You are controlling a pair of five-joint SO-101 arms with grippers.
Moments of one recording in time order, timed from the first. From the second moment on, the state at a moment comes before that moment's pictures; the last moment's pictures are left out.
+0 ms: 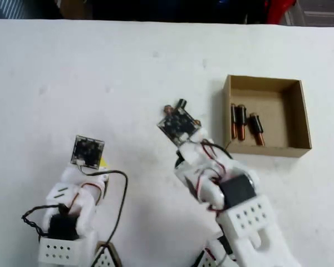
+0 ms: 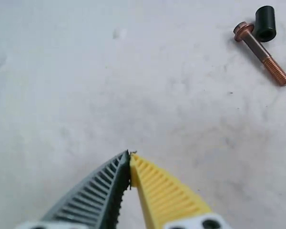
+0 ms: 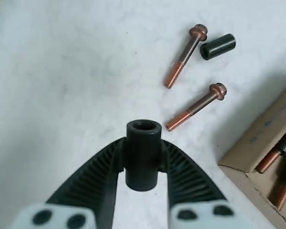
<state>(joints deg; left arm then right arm) -1.9 -104.0 97.1 56.4 -6.2 -27.8 -60.3 51.5 69.9 22.7</state>
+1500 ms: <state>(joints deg) 0.2 -68.1 57.0 71.5 -6.9 -14.2 -102.1 85.6 50.5 13.9</state>
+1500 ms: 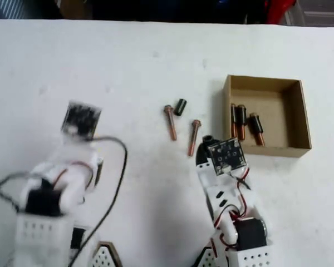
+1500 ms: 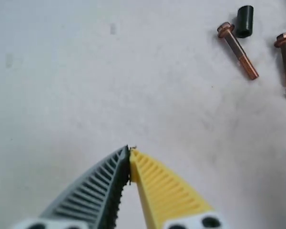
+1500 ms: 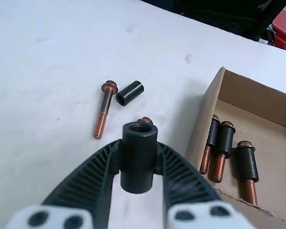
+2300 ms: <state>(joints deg) 21.3 2.5 10.1 71.5 13.4 -1.1 -102.5 94.7 36.3 7.8</state>
